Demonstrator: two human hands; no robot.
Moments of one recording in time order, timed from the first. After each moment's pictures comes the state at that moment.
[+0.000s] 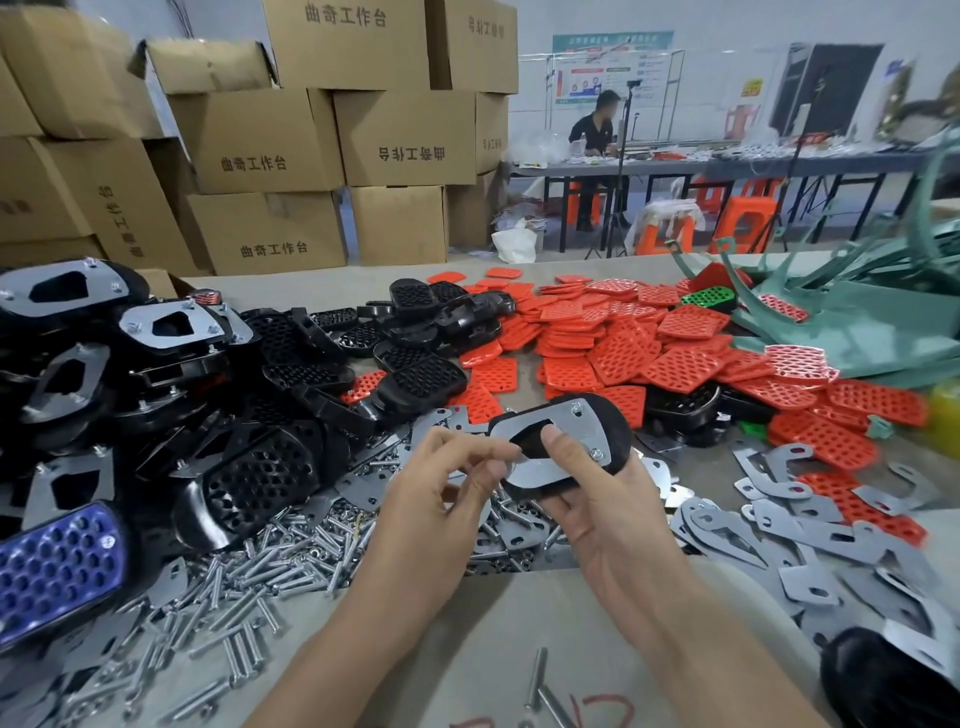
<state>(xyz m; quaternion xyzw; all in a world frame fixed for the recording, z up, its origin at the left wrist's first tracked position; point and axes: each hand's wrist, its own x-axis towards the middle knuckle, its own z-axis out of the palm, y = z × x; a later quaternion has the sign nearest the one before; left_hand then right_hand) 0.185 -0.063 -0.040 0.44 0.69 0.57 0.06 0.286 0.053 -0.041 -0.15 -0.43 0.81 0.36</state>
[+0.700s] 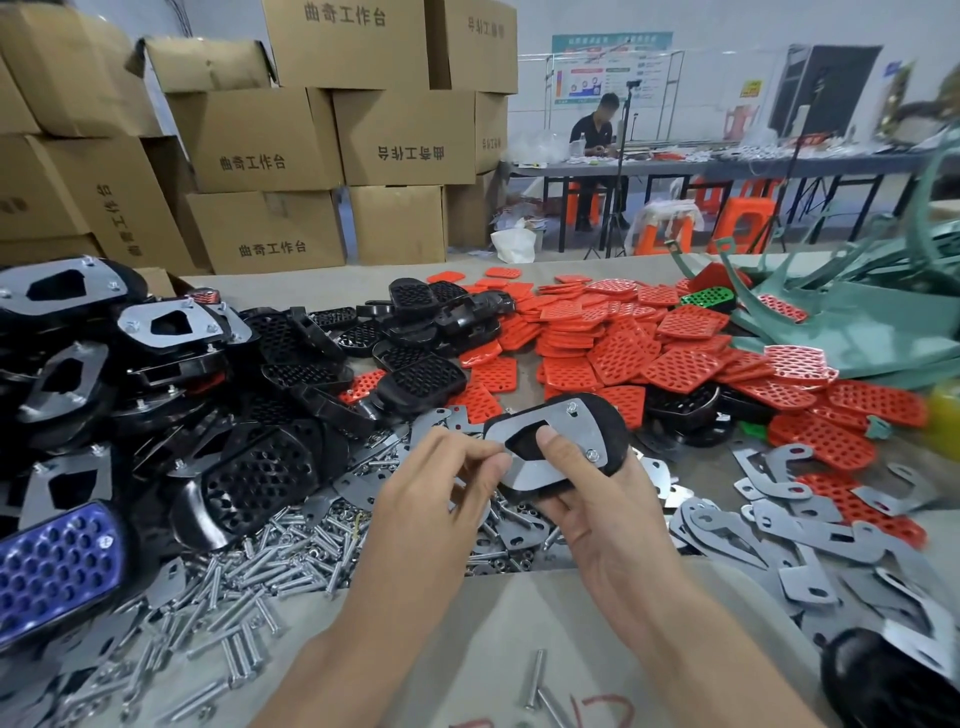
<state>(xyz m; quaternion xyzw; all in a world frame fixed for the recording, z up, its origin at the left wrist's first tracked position) 0.188 -0.065 -0.040 0.47 0.72 0.50 -0.11 0.284 0.051 -0.043 -0.17 -0.44 0.81 0.36</state>
